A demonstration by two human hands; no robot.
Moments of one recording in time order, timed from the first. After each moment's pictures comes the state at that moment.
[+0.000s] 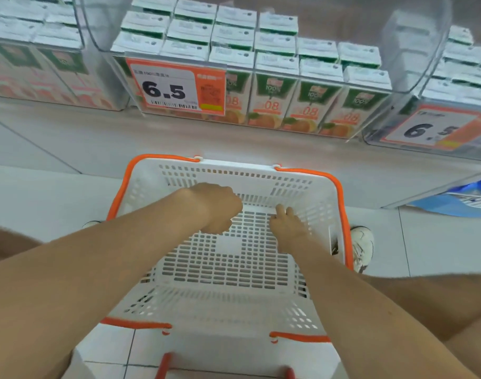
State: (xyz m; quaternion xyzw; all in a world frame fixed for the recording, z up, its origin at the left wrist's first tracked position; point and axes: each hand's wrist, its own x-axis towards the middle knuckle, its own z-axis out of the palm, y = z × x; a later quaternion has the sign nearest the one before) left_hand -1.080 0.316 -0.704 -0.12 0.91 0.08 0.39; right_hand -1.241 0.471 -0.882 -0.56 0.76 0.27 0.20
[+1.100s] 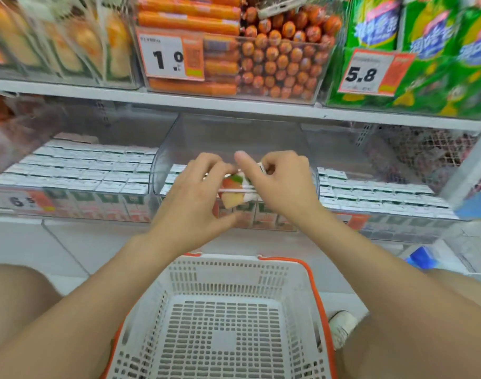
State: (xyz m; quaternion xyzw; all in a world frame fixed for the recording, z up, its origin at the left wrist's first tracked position) left_hand -1.050 0.319 -0.503 -0.17 0.93 0.11 -0.32; right_hand -1.221 0.408 -0.476 -0.47 0.79 -0.40 -0.04
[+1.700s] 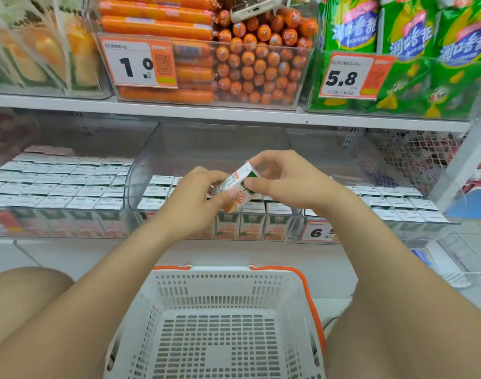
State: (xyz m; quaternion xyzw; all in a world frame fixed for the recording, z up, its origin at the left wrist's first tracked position) left_hand -1.103 0.295 -0.500 -0.21 0.91 0.28 -0.23; right_hand -1.277 0.429 -0.443 -0.50 0.75 -0.36 0.24
